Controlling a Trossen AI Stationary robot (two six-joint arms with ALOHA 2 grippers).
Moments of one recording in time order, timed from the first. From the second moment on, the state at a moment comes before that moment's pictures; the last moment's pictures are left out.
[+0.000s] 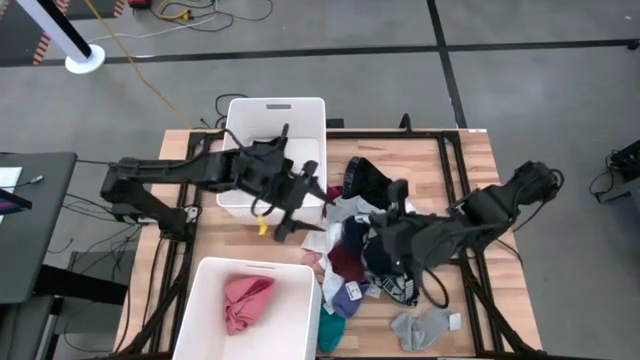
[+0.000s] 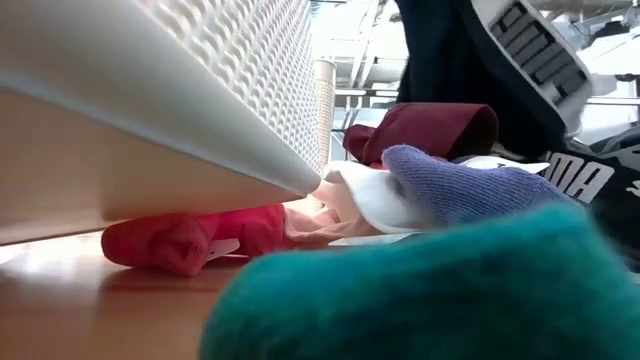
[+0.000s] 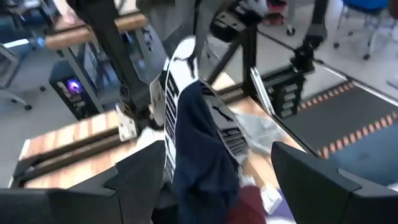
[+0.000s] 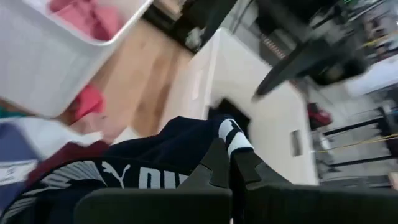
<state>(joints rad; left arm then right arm) -0.03 1.49 1.59 -0.42 0.25 0.29 0.53 1.50 1.84 -1.06 0.74 -0.25</state>
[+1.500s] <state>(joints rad) 0.08 1.52 1.76 -0.37 0.21 0.46 0.48 1.50 2.08 -1.13 0.79 -0.28</state>
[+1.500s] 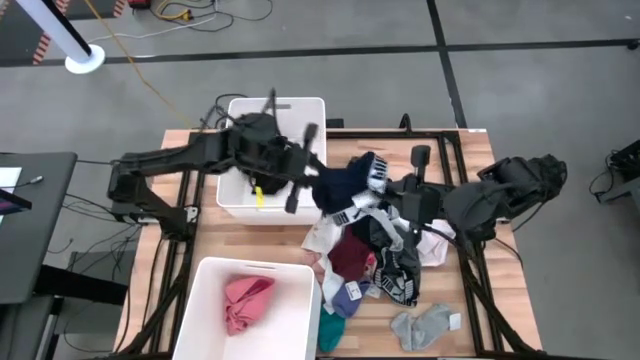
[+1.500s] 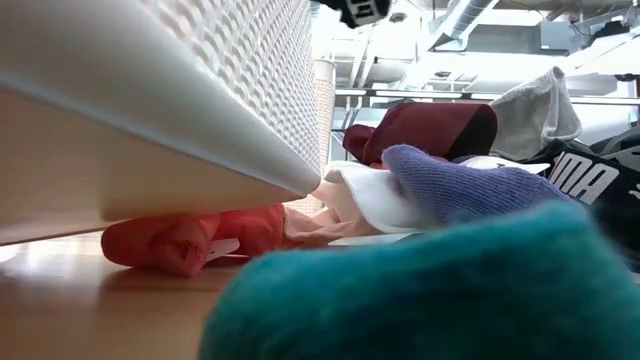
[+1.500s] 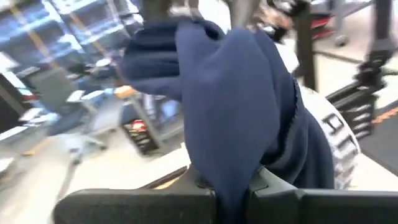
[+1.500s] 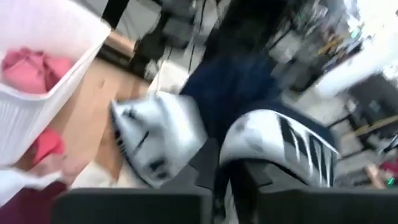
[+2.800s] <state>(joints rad) 0.46 1.50 1.94 -1.08 -0.20 0.47 0.73 1.50 1.71 -1.43 0.78 0.48</state>
